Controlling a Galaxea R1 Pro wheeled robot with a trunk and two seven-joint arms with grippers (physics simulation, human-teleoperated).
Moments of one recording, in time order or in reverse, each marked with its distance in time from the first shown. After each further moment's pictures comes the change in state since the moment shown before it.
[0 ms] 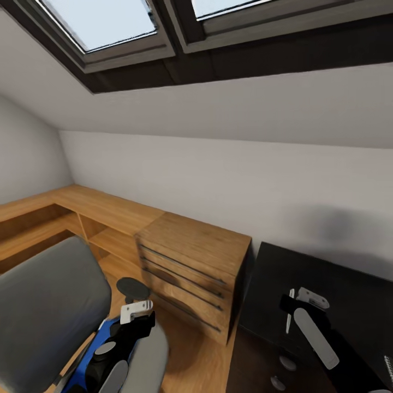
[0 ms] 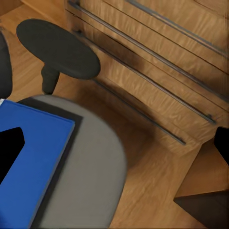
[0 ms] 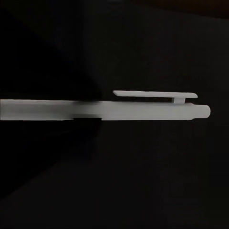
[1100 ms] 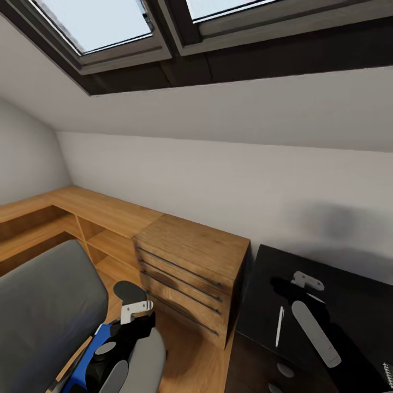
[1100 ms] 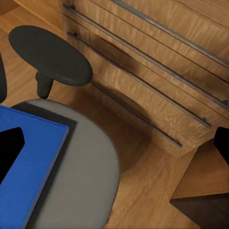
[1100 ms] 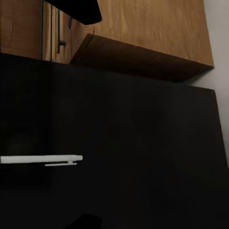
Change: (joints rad) left arm 0.000 -0.001 0.000 0.000 0.001 0.005 0.000; right arm 0.005 0.004 0.015 -0.177 0.041 -0.025 0.017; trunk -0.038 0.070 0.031
